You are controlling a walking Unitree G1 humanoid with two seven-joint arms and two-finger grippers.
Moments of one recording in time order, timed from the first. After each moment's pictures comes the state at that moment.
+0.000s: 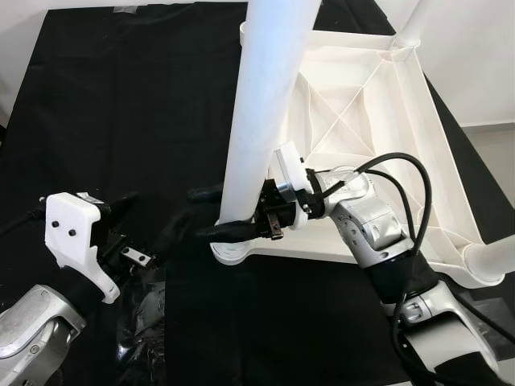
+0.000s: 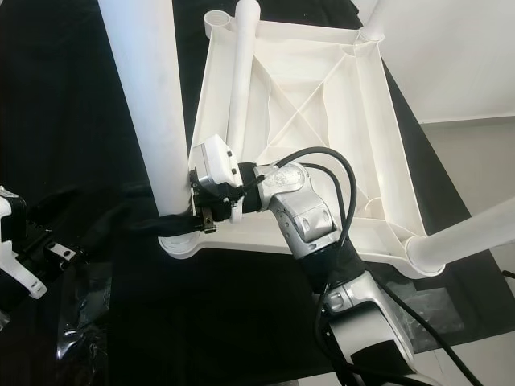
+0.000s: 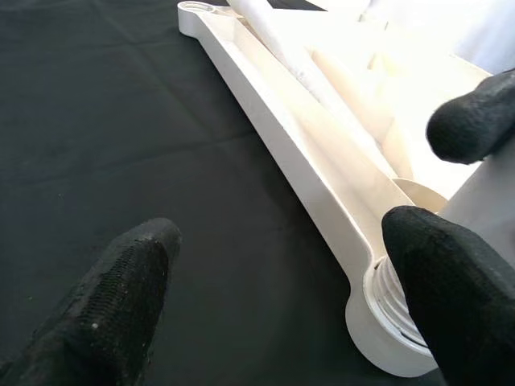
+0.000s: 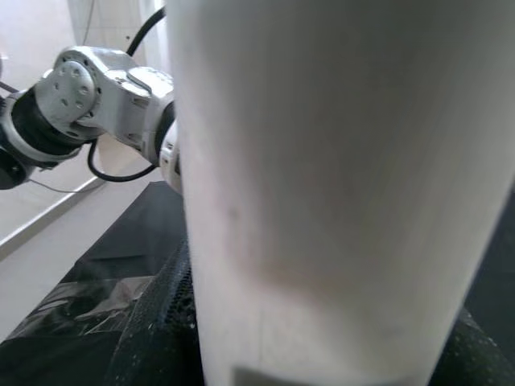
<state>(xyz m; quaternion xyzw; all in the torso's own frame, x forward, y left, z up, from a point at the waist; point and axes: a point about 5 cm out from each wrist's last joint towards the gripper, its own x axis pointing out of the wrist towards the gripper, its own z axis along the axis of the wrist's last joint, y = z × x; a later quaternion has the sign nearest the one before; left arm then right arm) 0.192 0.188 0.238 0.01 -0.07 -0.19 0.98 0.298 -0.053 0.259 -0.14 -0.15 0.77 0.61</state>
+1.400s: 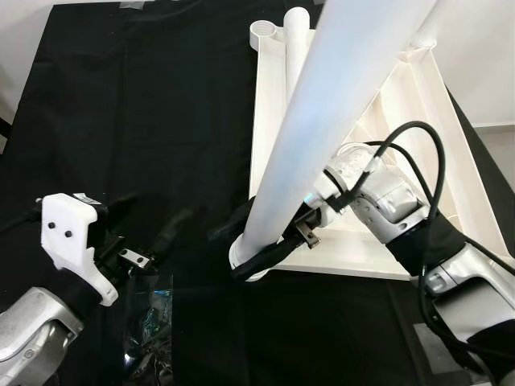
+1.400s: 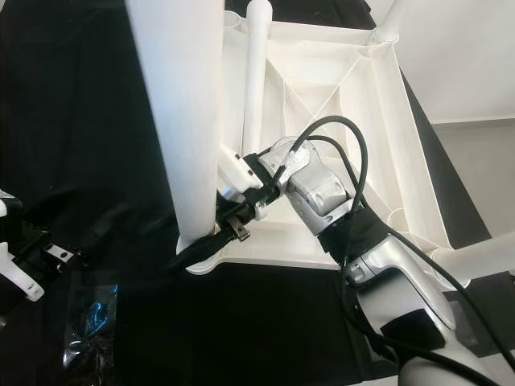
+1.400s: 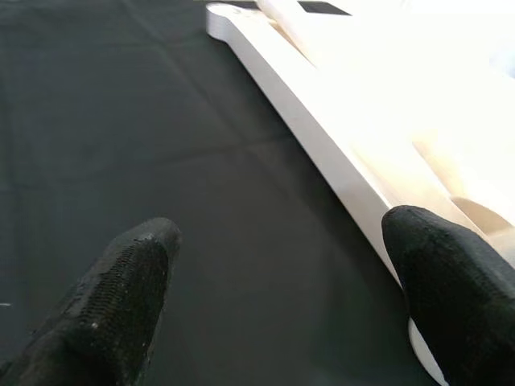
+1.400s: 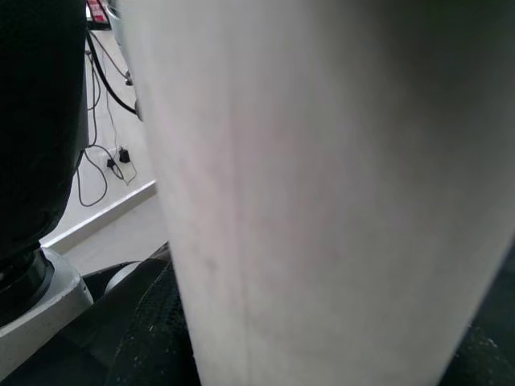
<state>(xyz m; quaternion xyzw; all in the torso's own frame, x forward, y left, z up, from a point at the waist) 0.188 0.195 0.244 0.00 -0.08 -0.18 0.98 0.299 -0.064 0.268 -0.19 -0.07 0.86 0.47</state>
